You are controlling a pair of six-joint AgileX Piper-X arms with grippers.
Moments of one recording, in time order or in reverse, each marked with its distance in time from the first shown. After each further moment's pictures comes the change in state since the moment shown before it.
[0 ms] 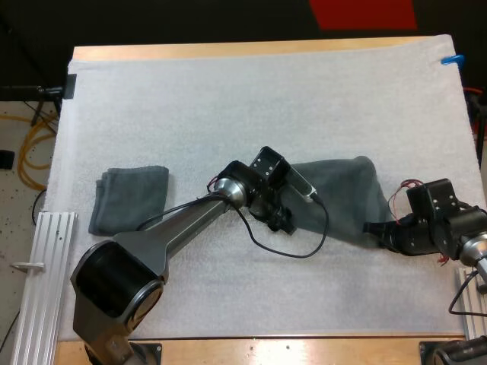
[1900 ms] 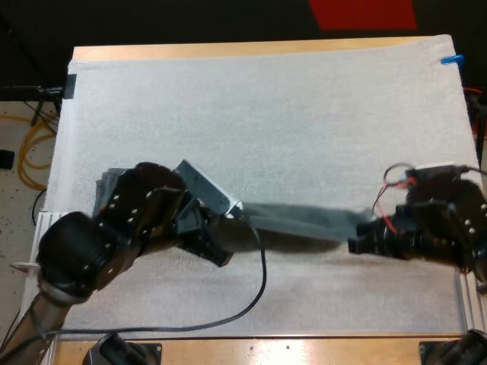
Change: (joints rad) left arm 0.024 -0.865 -0.149 0.613 0.000 -0.117; right arm 0.463 -0.225 -0.590 0.468 0.092 0.069
